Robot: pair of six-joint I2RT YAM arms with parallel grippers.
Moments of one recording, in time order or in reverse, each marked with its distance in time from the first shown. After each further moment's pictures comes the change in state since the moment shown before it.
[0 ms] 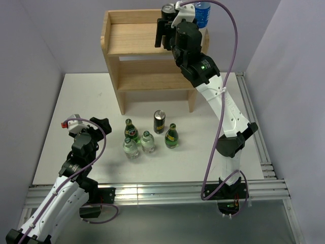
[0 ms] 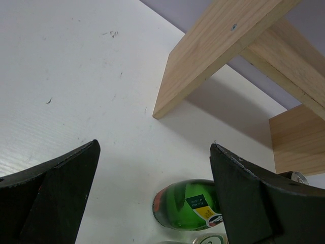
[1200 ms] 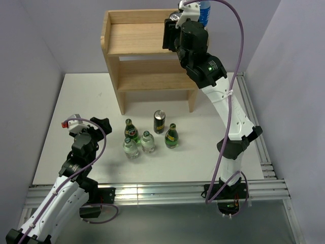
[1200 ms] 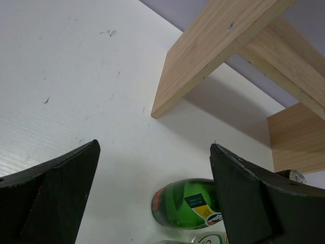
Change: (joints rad) left arm 0.000 0.001 0.000 0.003 0.010 0.000; right arm 0.011 -0.044 0.022 -0.091 0.038 -0.034
